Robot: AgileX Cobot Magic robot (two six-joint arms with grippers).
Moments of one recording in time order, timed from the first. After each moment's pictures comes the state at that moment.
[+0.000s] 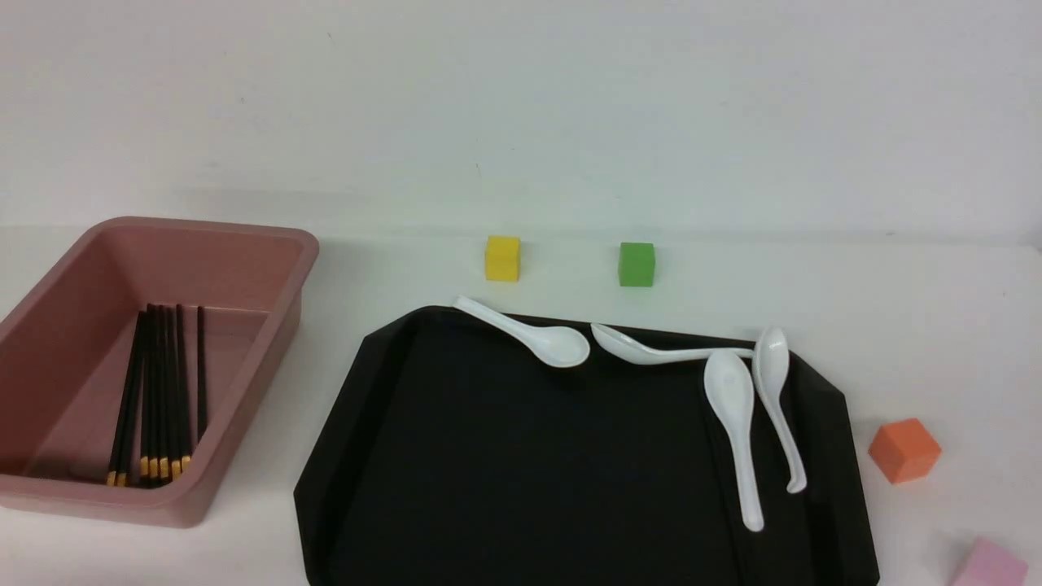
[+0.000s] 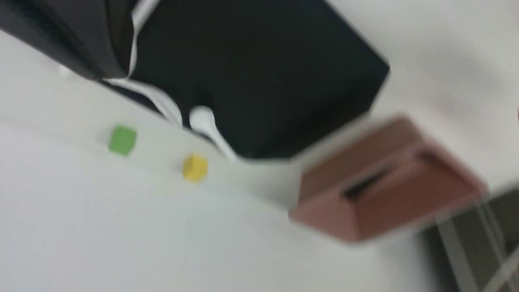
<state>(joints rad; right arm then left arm) 0.56 0.34 -0.62 0.08 0.54 0.02 -0.09 -0.01 0.03 -0.06 0.39 -0.31</state>
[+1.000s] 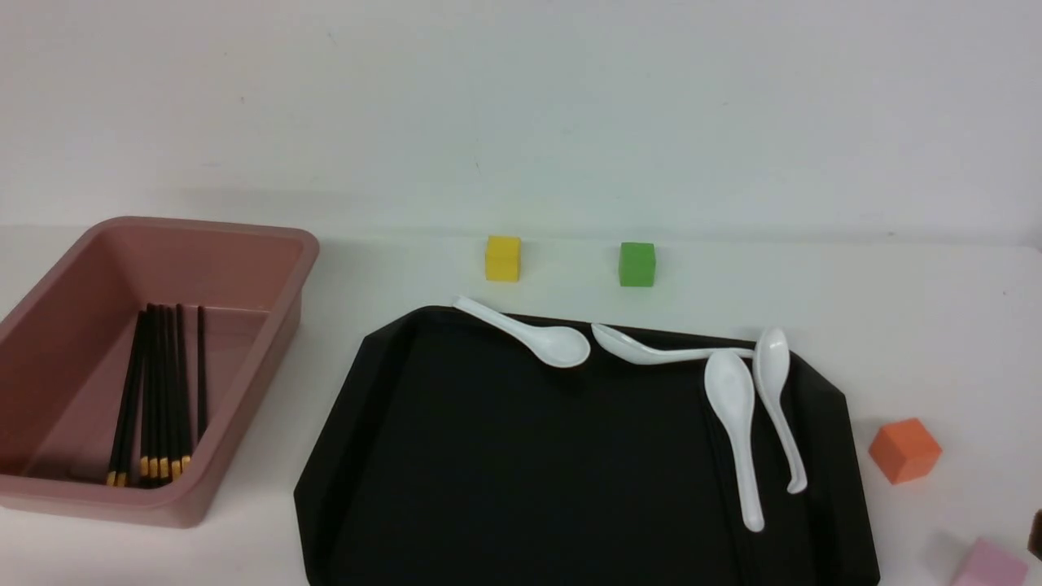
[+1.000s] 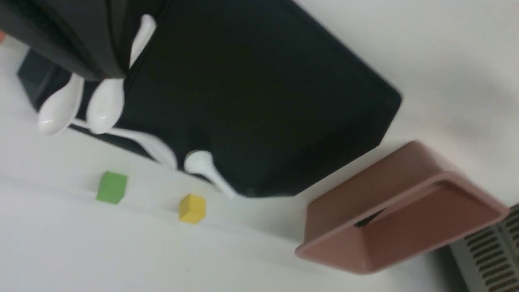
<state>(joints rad) 0.51 0.26 -0.36 0.08 0.40 0.05 -0.09 -0.01 0.03 -0.06 0.39 -0.31</state>
